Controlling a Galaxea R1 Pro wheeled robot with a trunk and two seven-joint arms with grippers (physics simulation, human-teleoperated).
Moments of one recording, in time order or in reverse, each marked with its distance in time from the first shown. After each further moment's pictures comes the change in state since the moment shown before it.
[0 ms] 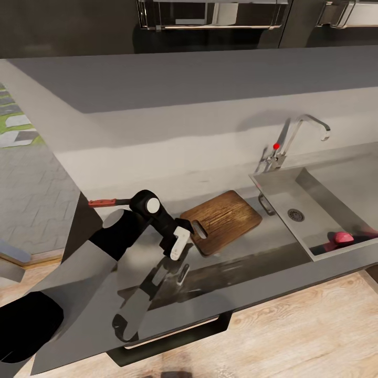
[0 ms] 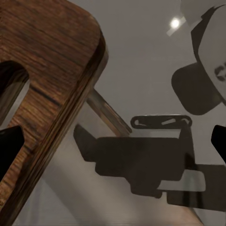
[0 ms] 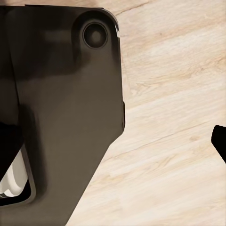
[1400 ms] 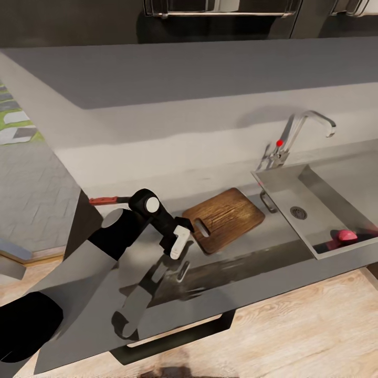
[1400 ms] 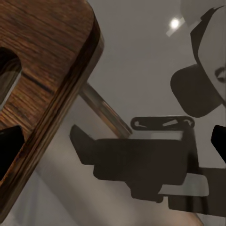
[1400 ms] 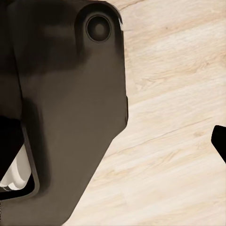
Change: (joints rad) left arm 0.000 0.002 0.003 -0.018 -0.002 0.001 0.000; right arm 0.000 0.007 0.000 0.000 -0.001 -0.001 0.001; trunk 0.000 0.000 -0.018
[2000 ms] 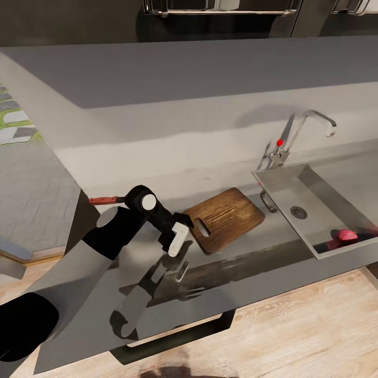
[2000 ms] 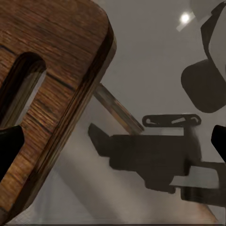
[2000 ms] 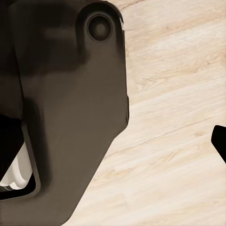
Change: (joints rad) left arm 0.000 0.022 0.003 -0.083 -0.001 0.003 -0.009; right arm 0.000 0.002 0.000 0.000 0.000 -0.002 0.001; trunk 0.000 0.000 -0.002
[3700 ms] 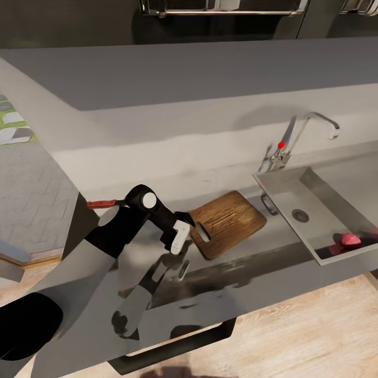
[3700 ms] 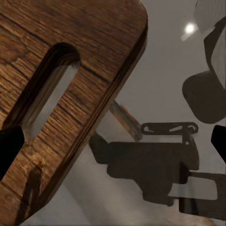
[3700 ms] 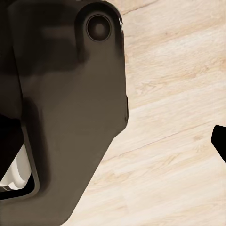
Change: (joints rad) left arm 0.000 -0.026 0.046 0.041 -0.002 0.002 0.006; right arm 0.000 -0.002 0.000 0.000 0.000 0.000 0.001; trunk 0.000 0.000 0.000
